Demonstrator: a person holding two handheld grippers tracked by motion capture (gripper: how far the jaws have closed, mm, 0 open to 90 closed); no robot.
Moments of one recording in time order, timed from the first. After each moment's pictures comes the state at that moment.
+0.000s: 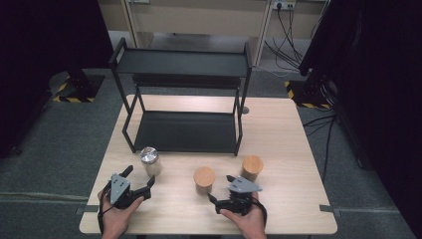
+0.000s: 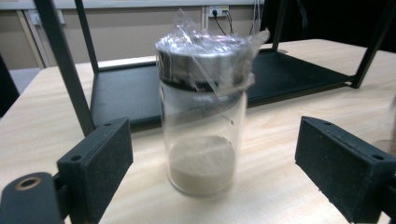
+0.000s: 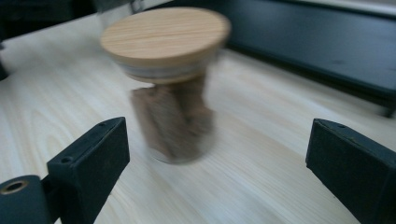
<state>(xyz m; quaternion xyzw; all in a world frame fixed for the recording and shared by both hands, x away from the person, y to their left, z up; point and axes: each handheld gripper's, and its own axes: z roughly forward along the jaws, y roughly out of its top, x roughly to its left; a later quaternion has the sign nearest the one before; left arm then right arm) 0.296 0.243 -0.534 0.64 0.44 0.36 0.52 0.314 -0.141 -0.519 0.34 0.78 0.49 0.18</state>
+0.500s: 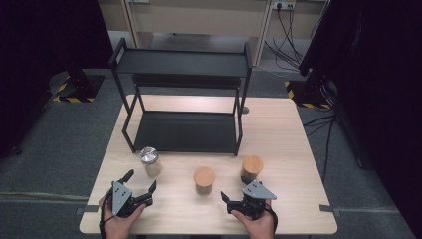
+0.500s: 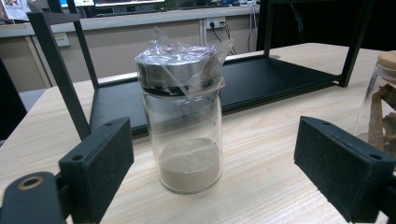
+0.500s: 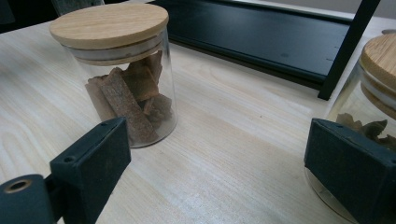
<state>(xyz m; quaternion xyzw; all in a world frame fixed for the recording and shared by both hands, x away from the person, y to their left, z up) 0.283 0.234 -0.535 0.63 0.42 0.39 0.53 0.310 -0.161 -0.525 0.36 0.76 0.49 0.22</state>
